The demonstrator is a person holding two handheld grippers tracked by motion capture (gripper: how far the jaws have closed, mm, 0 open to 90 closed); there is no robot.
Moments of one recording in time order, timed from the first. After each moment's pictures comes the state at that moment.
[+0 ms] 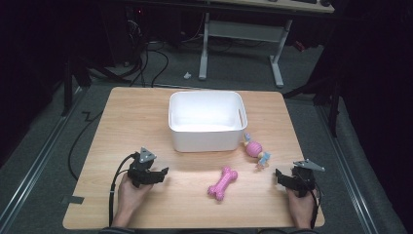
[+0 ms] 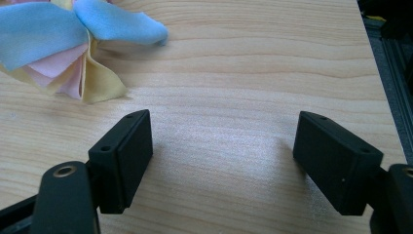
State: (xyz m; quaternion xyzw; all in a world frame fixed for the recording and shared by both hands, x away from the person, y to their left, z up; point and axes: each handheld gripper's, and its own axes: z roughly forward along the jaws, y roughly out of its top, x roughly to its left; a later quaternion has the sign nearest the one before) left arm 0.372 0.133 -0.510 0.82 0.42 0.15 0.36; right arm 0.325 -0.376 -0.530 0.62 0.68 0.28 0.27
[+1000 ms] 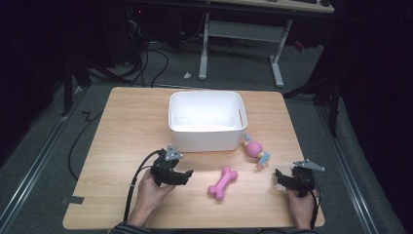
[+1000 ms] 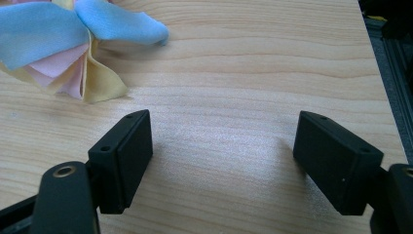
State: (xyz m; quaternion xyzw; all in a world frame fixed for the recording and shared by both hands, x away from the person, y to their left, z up) left arm 0.361 0.063 -0.474 0.85 0.35 0.11 0.37; right arm 0.325 -0.376 -0.530 0.62 0.68 0.28 0.27
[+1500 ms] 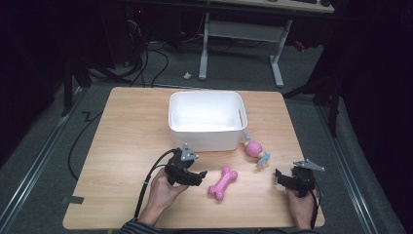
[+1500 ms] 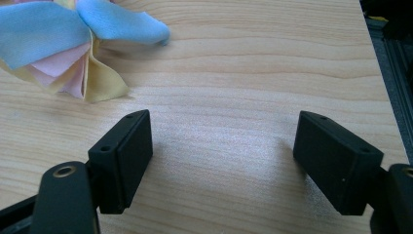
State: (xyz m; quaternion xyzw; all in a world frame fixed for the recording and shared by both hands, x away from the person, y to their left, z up) left arm 0.358 0.024 -0.461 0.86 0.31 0.10 0.38; right arm 0.325 -0.375 -0.530 0.62 0.68 0.28 0.27
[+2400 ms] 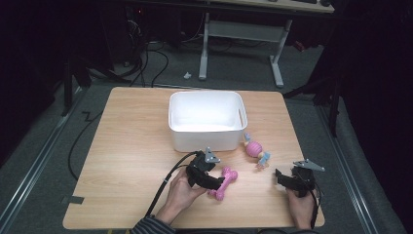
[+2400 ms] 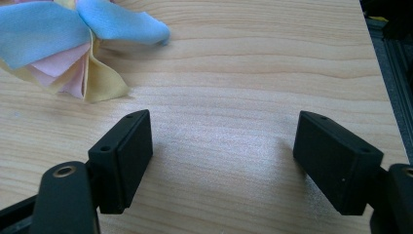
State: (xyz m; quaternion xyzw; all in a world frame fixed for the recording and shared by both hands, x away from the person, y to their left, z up) left arm 0.357 -0.029 -0.472 0.89 0.28 0.06 0.36; right arm 0.325 -0.376 -0.530 0.62 0.68 0.28 0.27
